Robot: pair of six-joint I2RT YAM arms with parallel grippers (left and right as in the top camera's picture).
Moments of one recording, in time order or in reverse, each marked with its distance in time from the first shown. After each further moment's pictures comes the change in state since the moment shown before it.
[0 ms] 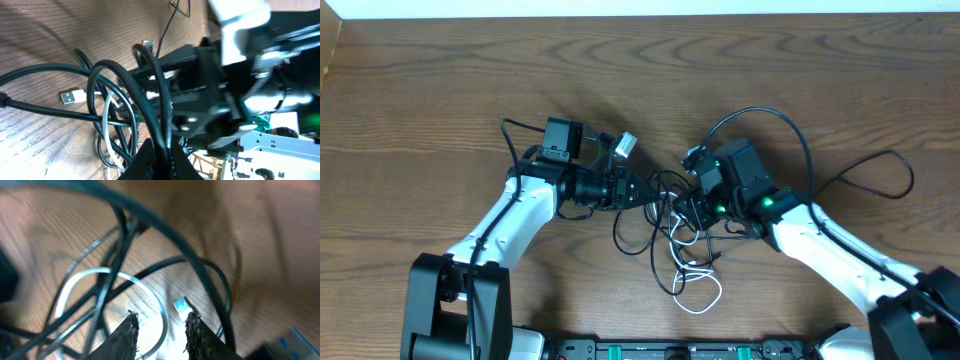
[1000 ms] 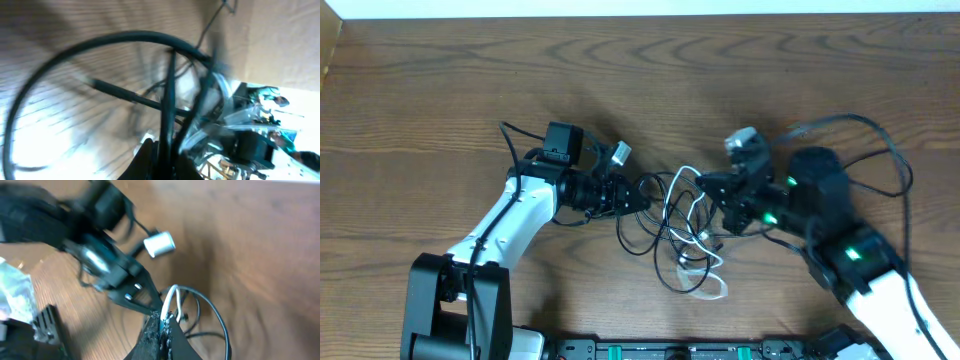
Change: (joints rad) left arm 0.000 0.000 0.000 -0.114 -0.193 -0.019; right arm -0.095 -0.548 0.000 -0.047 -0.121 0.027
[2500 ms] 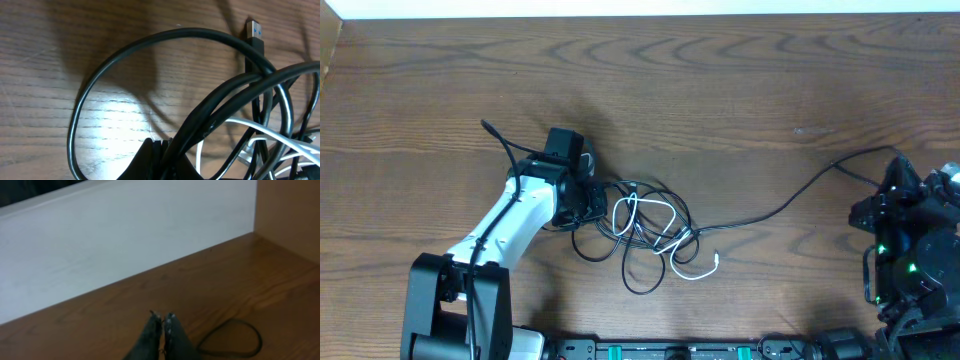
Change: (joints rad) left arm 0.000 0.000 0.000 -0.130 -0.657 -0.136; right arm -0.295 -0.454 0.000 -0.188 0.888 0.137
